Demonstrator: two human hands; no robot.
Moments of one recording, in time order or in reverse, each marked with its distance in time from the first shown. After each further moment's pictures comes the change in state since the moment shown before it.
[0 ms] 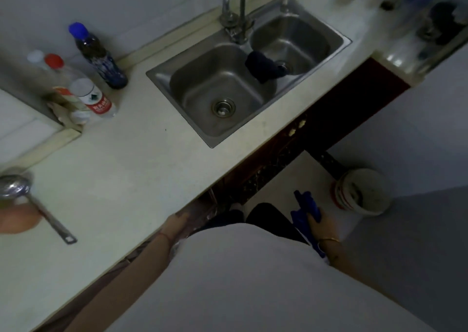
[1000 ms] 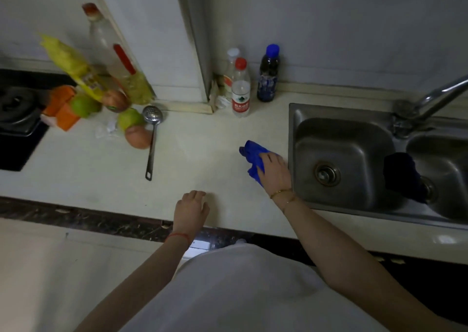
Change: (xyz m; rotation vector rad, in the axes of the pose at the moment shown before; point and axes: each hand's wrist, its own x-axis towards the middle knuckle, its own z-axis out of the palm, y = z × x) left_hand -0.038 0.025 -0.055 0.354 0.827 0.131; right_hand 0.039 -0.396 0.138 -0.540 -0.210 -1.433
